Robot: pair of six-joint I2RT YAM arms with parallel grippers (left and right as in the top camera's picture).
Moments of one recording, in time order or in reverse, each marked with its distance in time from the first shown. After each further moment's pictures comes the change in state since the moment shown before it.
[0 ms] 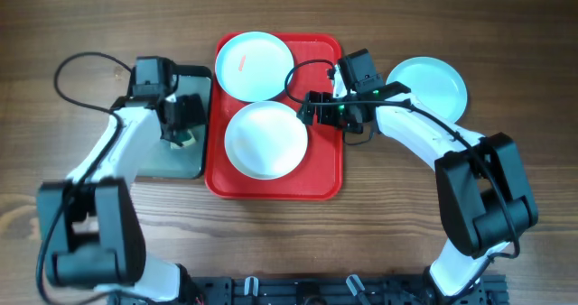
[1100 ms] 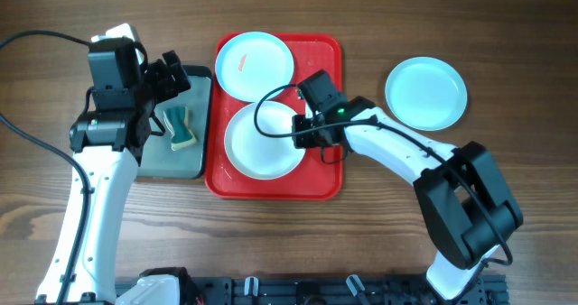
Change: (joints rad) left arm 0.000 -0.344 0.067 0.026 0.000 -0.027; right arm 0.199 -0.003 0.005 -0.060 0.201 -0.008
